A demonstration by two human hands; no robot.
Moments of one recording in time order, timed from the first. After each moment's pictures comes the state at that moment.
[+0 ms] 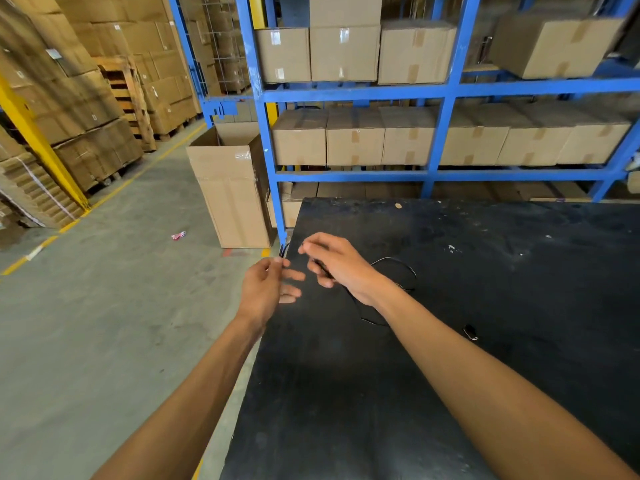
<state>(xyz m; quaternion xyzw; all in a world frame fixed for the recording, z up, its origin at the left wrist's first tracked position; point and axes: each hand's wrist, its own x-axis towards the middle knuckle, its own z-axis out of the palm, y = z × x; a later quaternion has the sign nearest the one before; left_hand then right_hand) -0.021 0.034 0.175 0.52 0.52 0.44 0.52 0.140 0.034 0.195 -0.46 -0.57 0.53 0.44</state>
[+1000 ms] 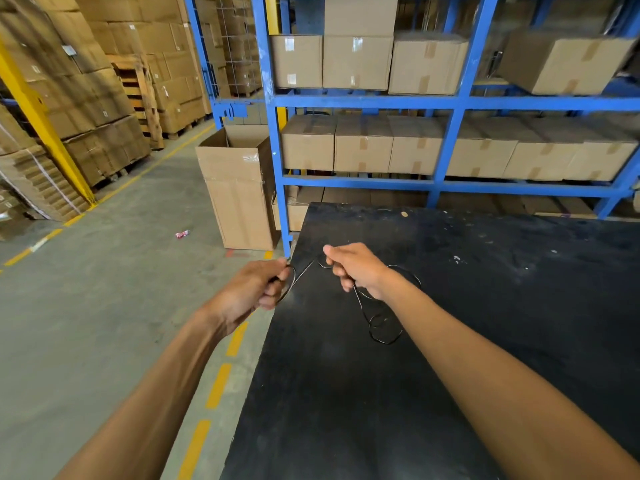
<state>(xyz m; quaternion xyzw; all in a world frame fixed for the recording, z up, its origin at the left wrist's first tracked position) -0.063 0.033 0.209 0.57 0.41 0.33 0.63 0.152 0.055 0.191 -0.58 -0.53 0.50 0.37</state>
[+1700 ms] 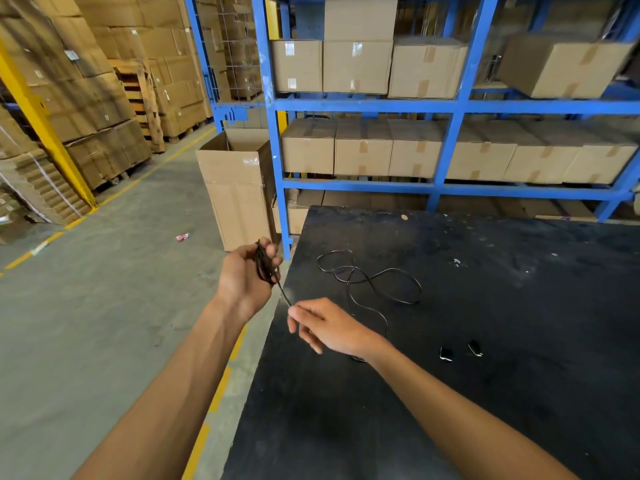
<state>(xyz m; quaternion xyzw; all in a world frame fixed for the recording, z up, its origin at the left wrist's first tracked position) -0.048 0.053 0.217 0.27 0.36 0.52 0.73 0.109 0.001 0.143 -0.44 -0.71 0.47 0.29</state>
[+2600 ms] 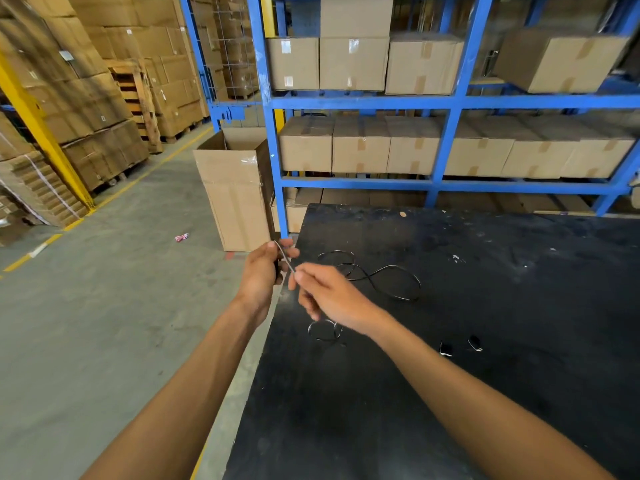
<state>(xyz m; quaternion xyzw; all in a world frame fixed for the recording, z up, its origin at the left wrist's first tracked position) -0.030 0.050 0.201 0.49 0.49 0.49 0.52 0.108 0.001 0.192 -0.45 -0.68 0.45 0.37</state>
